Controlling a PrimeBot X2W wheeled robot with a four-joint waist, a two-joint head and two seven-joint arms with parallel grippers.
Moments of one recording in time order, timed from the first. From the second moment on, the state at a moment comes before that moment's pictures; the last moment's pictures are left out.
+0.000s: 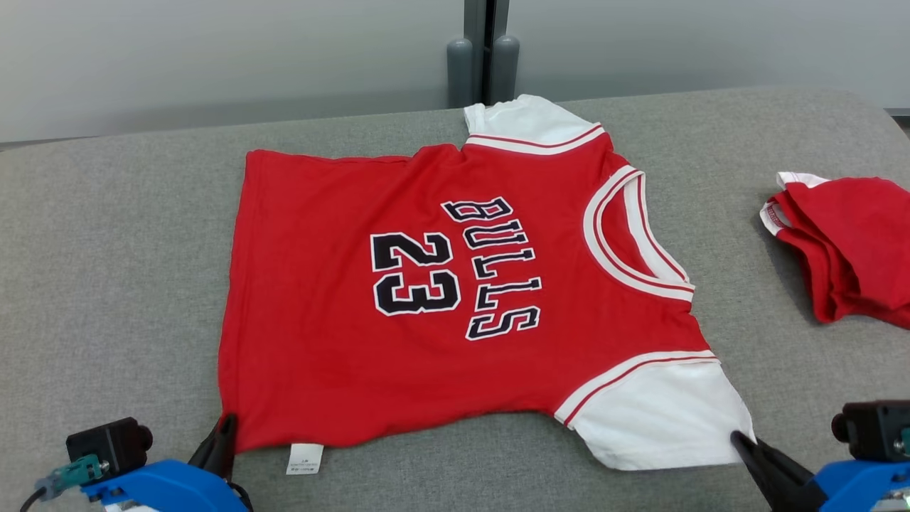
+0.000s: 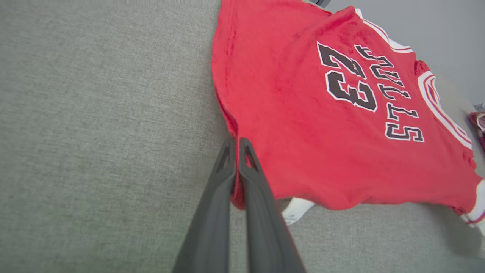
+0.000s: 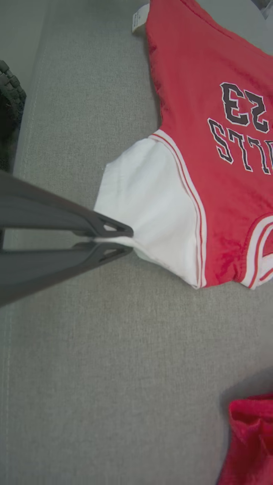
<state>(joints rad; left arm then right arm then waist) 0.14 0.35 -0.19 -0.10 -0.72 0.19 0.31 0.25 -0.05 -0.13 -0.44 0.35 0.13 0.79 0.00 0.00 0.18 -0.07</state>
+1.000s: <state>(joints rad) -0.25 0.24 -0.15 0.16 -0.86 0.15 0.29 -0.44 -0.29 0.09 -0.01 0.39 0.13 0.54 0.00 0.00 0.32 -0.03</state>
